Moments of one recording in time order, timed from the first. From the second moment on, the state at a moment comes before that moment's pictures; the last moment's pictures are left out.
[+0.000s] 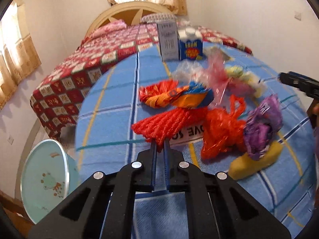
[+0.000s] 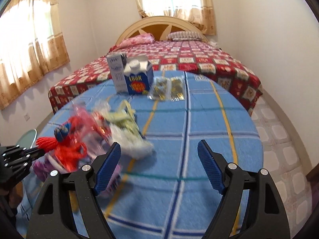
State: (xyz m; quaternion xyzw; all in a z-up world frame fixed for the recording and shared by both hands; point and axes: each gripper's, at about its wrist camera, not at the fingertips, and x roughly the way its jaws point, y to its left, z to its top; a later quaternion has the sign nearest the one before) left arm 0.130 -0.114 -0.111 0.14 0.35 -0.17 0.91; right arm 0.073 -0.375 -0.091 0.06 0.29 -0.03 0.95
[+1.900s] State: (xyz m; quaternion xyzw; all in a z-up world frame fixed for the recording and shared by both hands) left arm 0.112 0.027 -0.078 0.07 0.33 -0.04 0.94; right arm 0.132 -0.310 -0.067 0.02 0.31 0.04 0.95
